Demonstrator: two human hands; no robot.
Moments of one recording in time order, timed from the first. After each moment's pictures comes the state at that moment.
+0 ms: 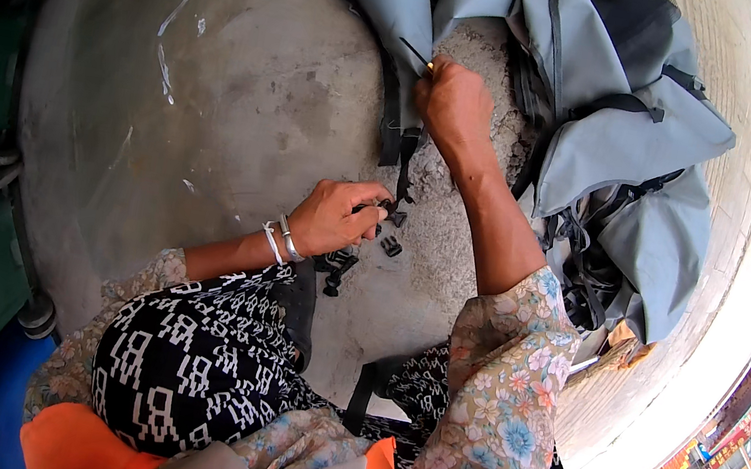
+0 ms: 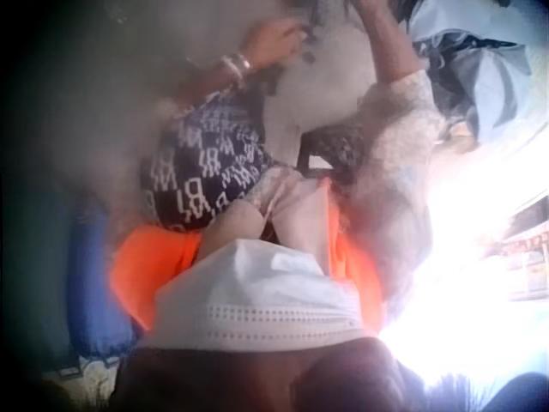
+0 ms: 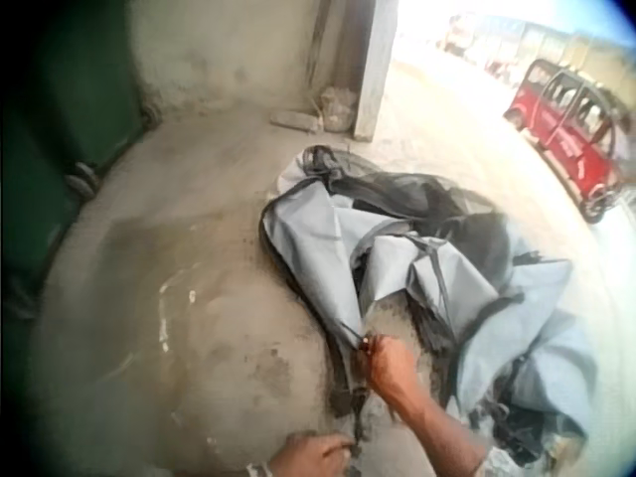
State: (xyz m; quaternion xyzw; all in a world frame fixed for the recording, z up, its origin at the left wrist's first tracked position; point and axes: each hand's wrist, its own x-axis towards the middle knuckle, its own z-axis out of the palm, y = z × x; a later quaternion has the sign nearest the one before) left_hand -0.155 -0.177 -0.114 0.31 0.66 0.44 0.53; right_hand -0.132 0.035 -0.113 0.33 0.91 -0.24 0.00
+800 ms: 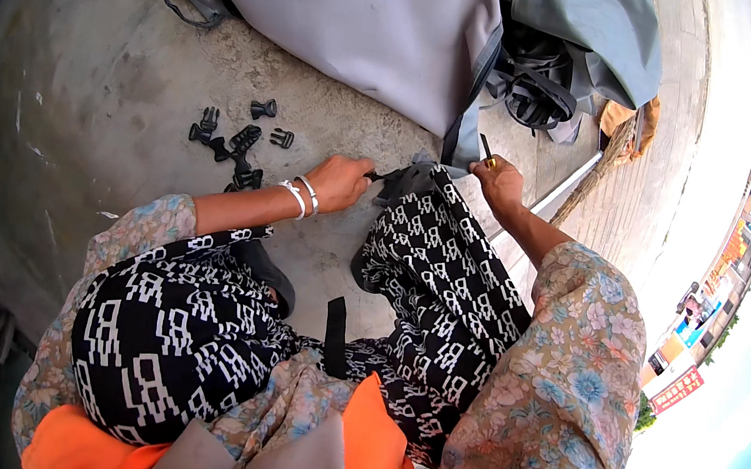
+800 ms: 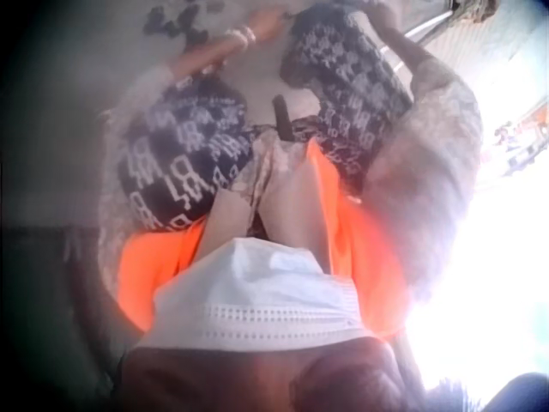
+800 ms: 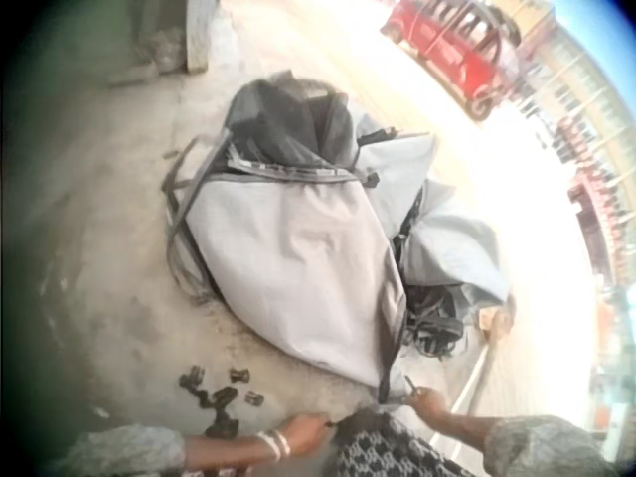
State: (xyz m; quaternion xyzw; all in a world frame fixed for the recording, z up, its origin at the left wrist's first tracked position) left_hand 0.029 -0.170 -0.204 0.61 0.49 0.20 0.59; right_hand 0.329 -0.059 -0.138 0.74 0.53 -0.39 0.10
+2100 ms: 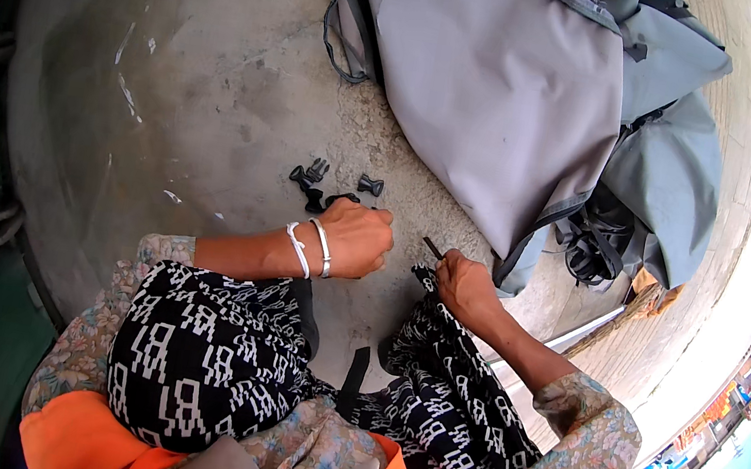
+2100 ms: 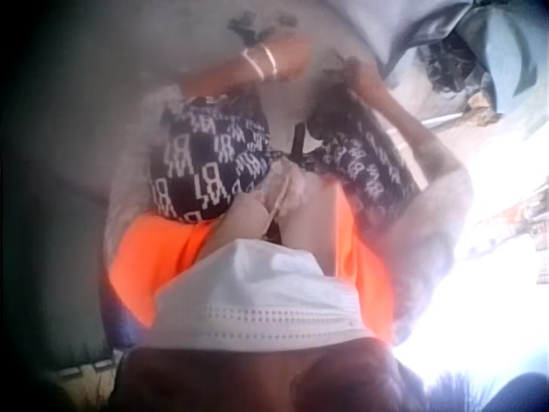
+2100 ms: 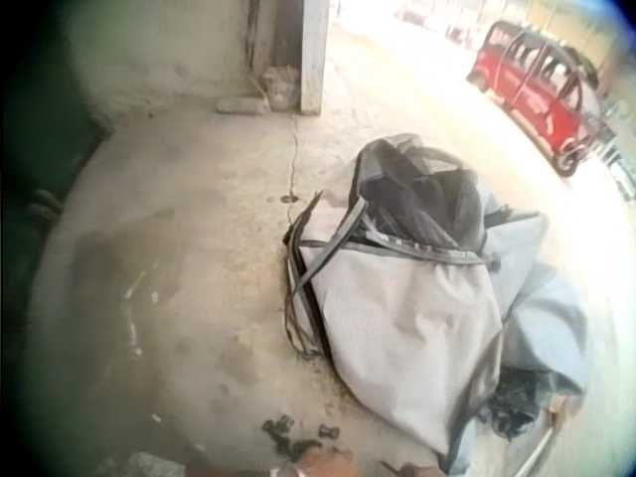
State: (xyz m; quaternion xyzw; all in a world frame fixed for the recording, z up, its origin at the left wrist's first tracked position) left_hand -0.098 -0.150 -0.112 0.71 0.55 0.06 0.43; right_hand 0.137 -0.063 -0.105 0.33 0.81 -0.42 0.25
